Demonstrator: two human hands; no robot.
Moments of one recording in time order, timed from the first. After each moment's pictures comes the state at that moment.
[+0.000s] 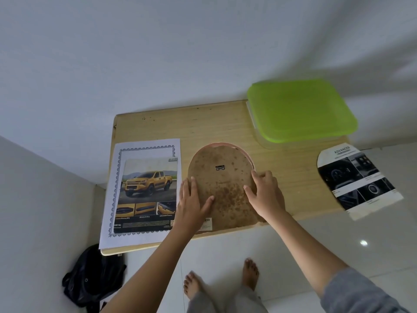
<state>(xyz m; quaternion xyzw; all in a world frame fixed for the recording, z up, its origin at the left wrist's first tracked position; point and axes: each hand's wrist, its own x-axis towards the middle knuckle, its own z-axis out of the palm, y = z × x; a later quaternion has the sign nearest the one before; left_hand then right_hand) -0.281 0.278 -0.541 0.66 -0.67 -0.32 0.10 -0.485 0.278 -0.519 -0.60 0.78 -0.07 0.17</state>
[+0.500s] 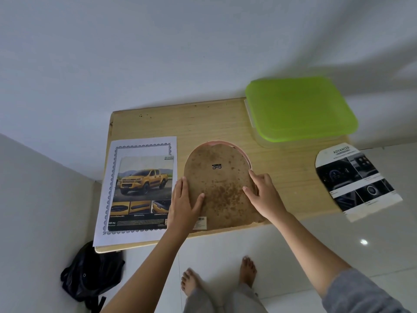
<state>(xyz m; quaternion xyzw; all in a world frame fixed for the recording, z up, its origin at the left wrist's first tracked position) -0.279 0.281 -0.546 0.69 -0.63 -0.33 0.16 -0.509 0.282 -0.535 -0.60 0.72 -0.17 0.29</state>
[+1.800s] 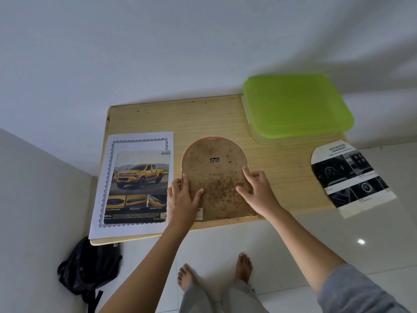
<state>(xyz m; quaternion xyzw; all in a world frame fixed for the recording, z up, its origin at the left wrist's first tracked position) -0.290 0.288 -0.553 0.71 -0.63 -0.28 0.13 -0.511 0.289 -0.538 -0.61 0.70 -0.18 0.32</state>
